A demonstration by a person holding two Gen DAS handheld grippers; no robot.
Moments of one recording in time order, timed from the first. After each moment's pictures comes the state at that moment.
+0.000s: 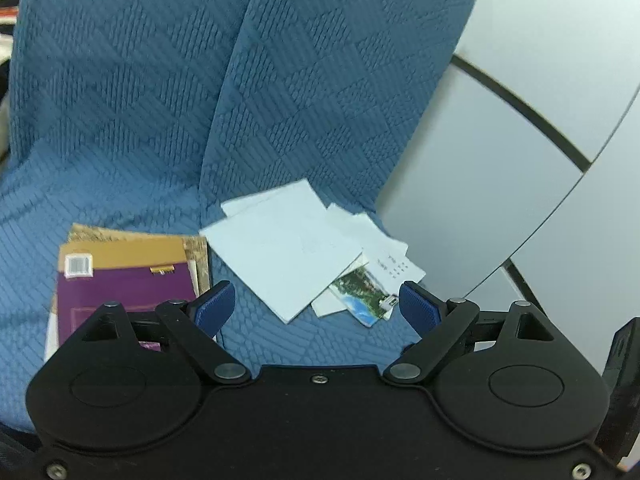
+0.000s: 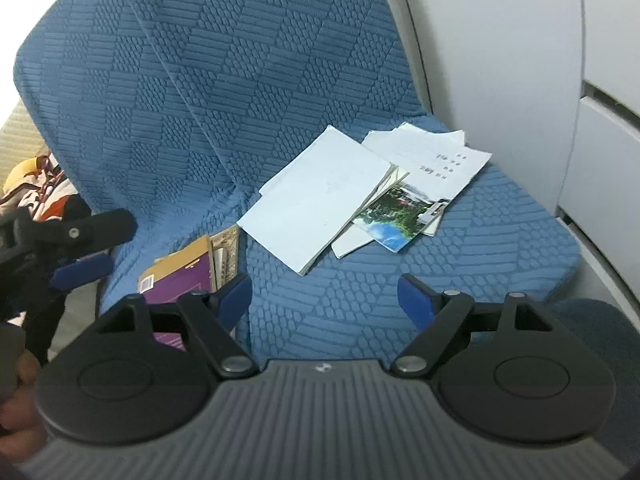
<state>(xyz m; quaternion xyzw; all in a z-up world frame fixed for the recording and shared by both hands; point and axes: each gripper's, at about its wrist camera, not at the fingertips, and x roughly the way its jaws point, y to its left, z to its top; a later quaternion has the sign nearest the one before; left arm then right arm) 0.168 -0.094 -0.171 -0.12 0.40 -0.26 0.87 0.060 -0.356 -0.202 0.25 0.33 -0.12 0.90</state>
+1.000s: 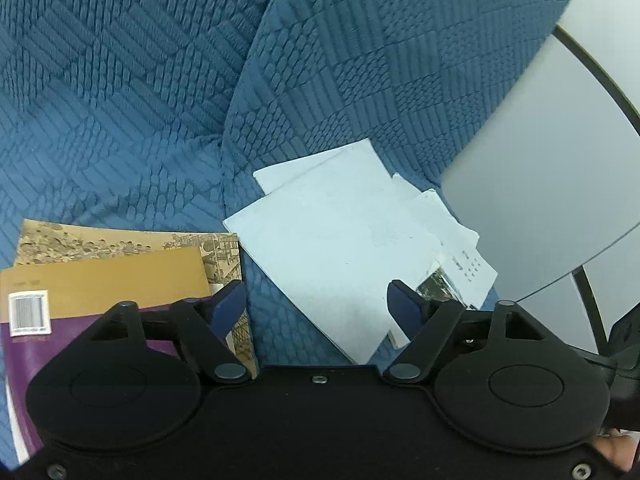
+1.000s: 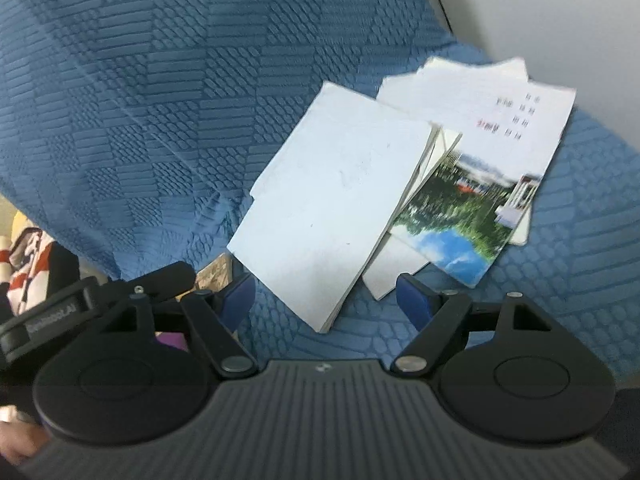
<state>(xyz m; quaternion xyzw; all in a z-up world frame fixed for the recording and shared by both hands) 0.302 -0.103 -0.276 -0.12 0.49 -0.25 0.83 0.183 -0.398 -0.273 0.37 0.38 -0.09 0.85</state>
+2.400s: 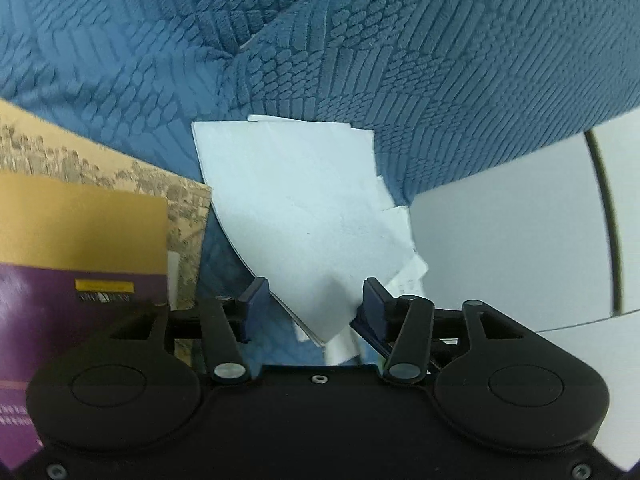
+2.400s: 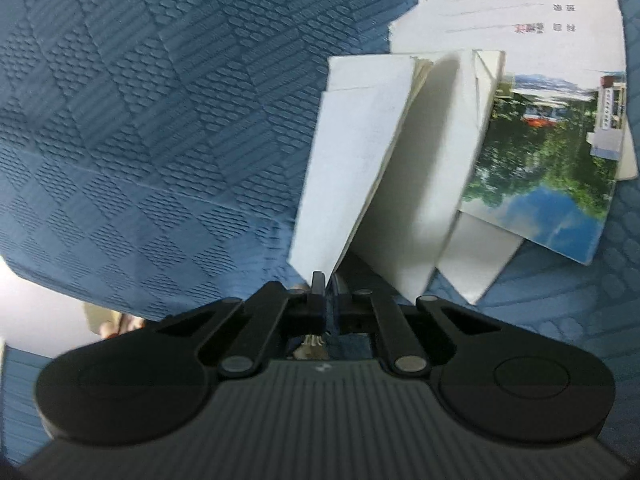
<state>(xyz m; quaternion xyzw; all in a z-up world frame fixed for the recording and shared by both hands) 0.343 -0.085 -0.331 -0.34 0.56 -0.26 0.71 0.205 -0.422 -0.337 0.57 0.31 -0.01 0.76</state>
